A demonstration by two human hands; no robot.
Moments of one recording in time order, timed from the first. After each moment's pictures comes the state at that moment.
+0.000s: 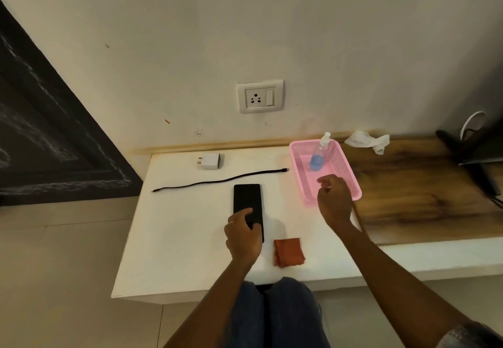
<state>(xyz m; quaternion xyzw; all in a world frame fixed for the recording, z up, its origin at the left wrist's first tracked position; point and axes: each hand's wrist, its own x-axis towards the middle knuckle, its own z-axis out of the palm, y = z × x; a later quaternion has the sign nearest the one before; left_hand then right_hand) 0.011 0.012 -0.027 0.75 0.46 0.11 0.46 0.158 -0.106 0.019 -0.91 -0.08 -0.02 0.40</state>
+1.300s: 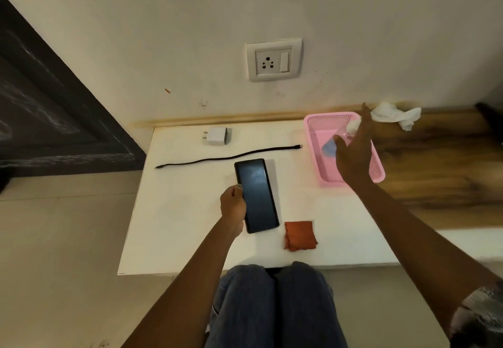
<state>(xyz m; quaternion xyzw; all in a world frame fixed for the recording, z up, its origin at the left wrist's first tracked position) 0.027 0.065 -0.036 0.52 0.54 0.08 0.65 0.220 -0.079 0.011 -0.86 -0.14 -0.06 0.49</state>
